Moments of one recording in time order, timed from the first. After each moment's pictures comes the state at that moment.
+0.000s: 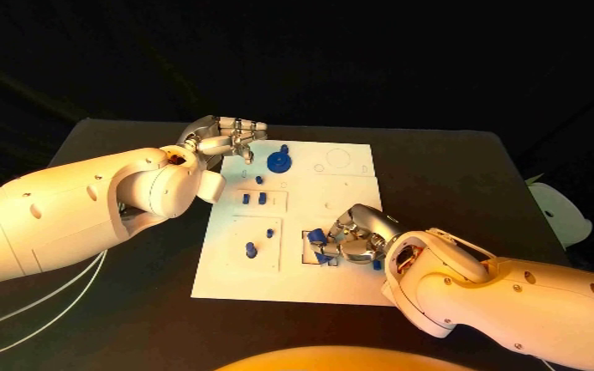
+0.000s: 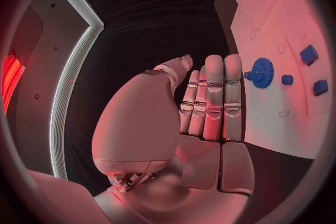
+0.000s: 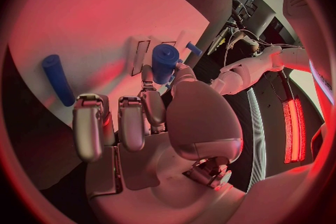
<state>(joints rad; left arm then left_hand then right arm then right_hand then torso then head) 1.21 -0.90 -0.03 1.55 -0.09 -0.34 0.21 1.43 -0.21 0.45 0.14 0.15 1.03 0.17 0.10 0.10 1.09 0.11 0.18 0.16 1.22 0.03 0.90 0.50 0.15 1.11 0.11 0.85 0.91 1.02 -0.85 -0.13 1.90 -1.32 -0.54 -0.57 1.18 -0.04 -0.16 0.29 0.53 1.09 0.05 0.28 0.47 1.41 -0.02 1.27 1.27 1.47 -0.08 1.48 1.31 0.03 1.47 0.04 1.46 1.31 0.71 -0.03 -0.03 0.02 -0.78</state>
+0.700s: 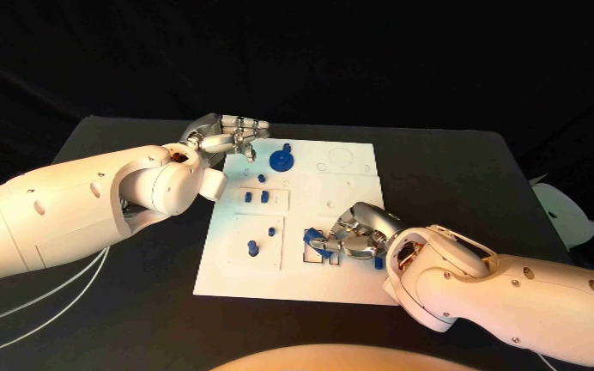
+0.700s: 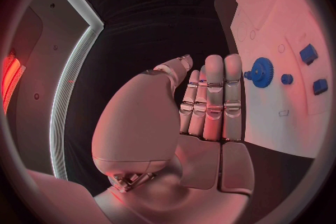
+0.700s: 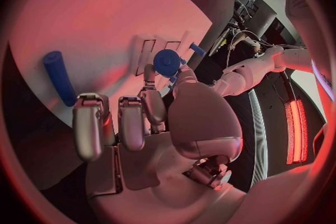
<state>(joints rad) 1.21 -0.91 -0.03 1.55 -0.09 -0.34 0.21 1.43 -0.21 0.45 0.14 0.15 1.03 0.17 0.10 0.10 1.09 0.11 0.18 0.16 1.22 0.03 0.90 0.50 0.15 1.11 0.11 0.85 0.91 1.03 -0.84 -0.13 1.88 -1.31 -0.52 -0.57 1.10 -0.06 -0.20 0.29 0.30 1.09 0.05 0.28 0.51 1.41 -0.02 1.25 1.27 1.47 -0.08 1.48 1.31 0.03 1.47 0.04 1.45 1.31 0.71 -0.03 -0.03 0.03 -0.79</state>
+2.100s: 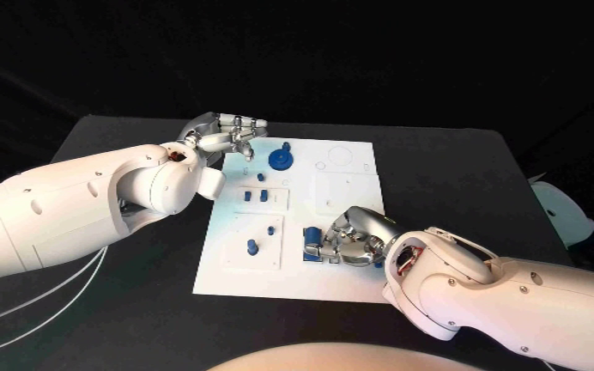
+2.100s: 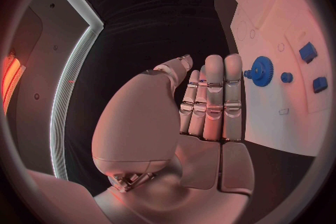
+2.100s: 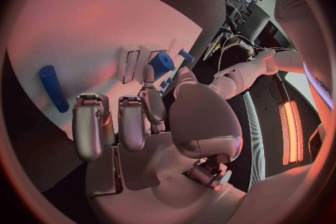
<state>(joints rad) 1.21 -0.91 -0.03 1.55 -0.09 -0.34 0.21 1.43 -0.21 0.45 0.14 0.15 1.03 0.17 0.10 0.09 1.09 0.11 0.18 0.16 1.22 0.03 0.90 0.49 0.15 1.11 0.12 0.85 0.91 1.03 -0.86 -0.13 1.94 -1.32 -0.49 -0.56 1.07 -0.05 -0.17 0.29 0.34 1.09 0.06 0.29 0.54 1.41 -0.02 1.24 1.28 1.47 -0.08 1.47 1.31 0.03 1.47 0.04 1.45 1.31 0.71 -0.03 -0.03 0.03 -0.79</state>
